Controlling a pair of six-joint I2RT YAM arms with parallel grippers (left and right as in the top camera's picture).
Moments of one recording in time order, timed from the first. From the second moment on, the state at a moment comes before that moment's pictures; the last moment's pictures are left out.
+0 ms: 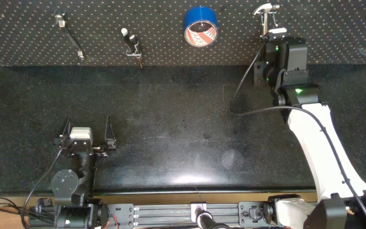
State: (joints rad) left arm -0.01 0.01 0.01 -0.07 -0.01 0.08; right arm 0.06 1.43 1.03 -0.37 0.00 -0.04
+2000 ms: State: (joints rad) left arm -0.01 0.01 0.01 -0.07 -0.01 0.08; right arm -0.03 0.05 0.01 -0.05 0.10 0.18
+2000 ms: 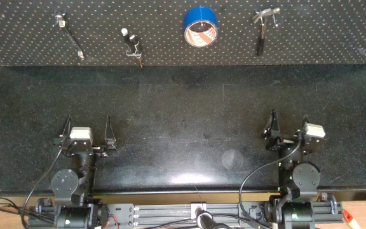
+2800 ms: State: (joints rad) left arm -0.01 0.01 0.01 -0.07 -0.01 0.08; right arm -0.12 0.01 0.01 -0.07 0.01 0.01
